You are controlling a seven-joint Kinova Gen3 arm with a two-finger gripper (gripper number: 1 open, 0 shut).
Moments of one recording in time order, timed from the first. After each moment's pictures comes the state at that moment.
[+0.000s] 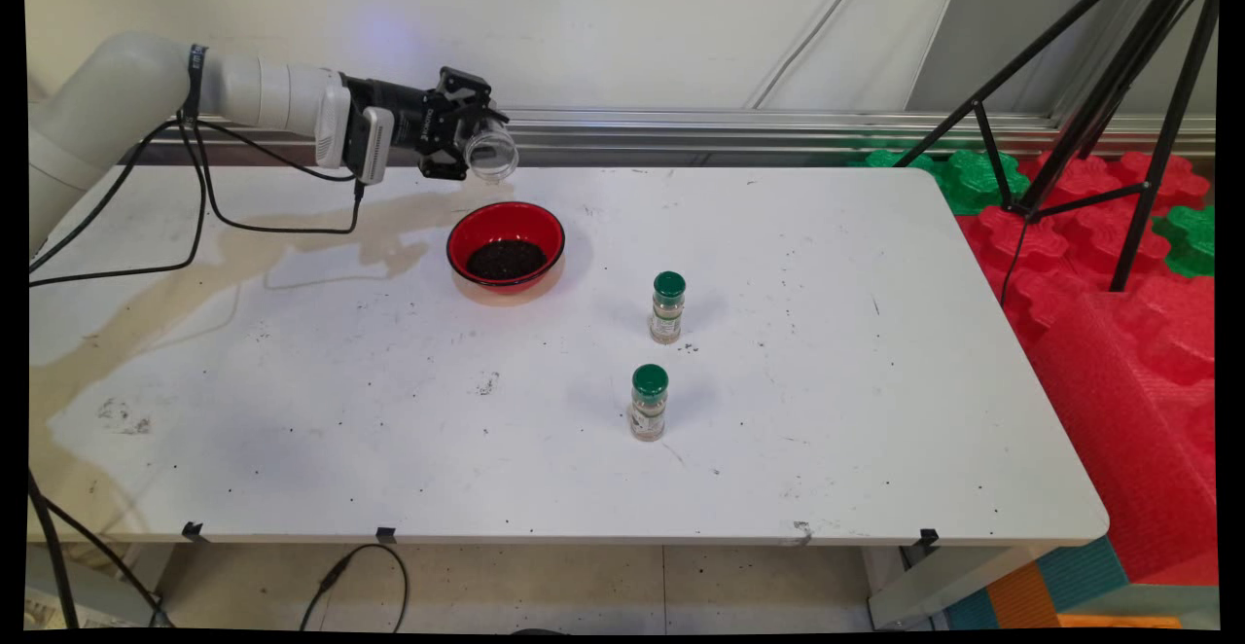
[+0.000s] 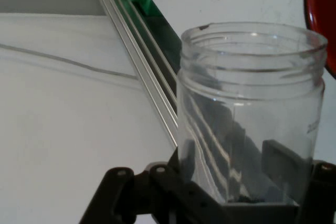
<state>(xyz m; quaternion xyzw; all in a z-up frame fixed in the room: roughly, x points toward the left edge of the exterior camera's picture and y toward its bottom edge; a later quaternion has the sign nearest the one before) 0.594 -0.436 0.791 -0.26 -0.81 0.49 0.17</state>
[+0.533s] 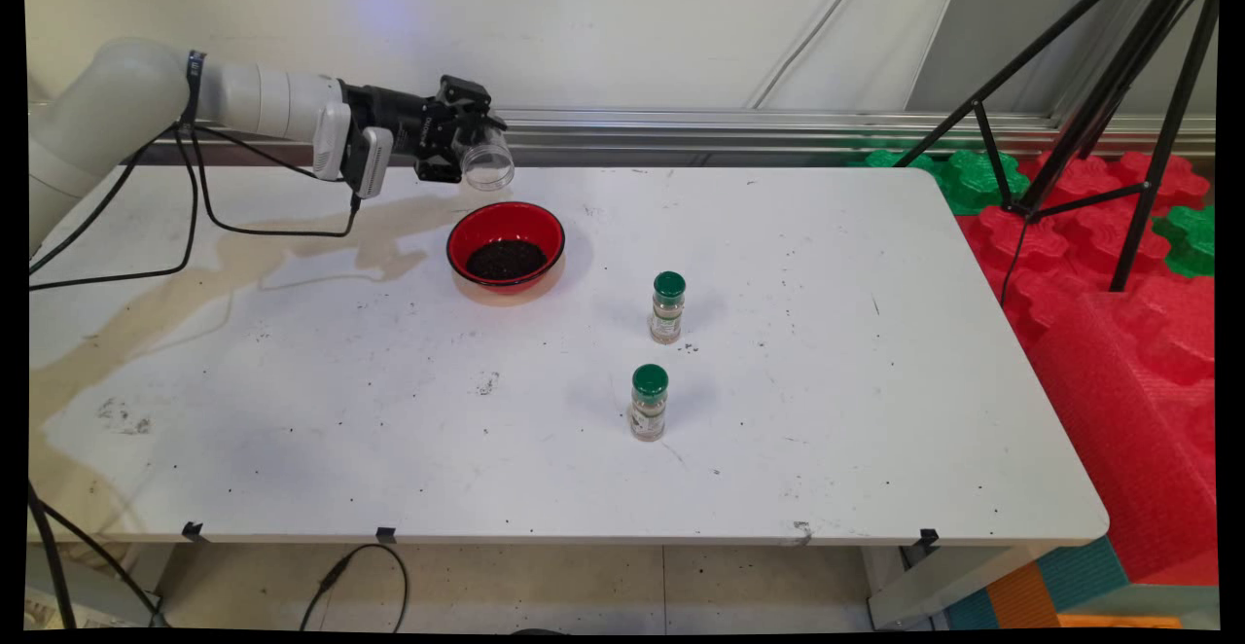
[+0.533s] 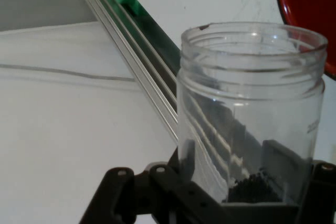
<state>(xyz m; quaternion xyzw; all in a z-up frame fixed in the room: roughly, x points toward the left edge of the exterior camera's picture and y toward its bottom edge) 0.591 -0.429 0.787 -0.31 -0.80 0.50 0.12</state>
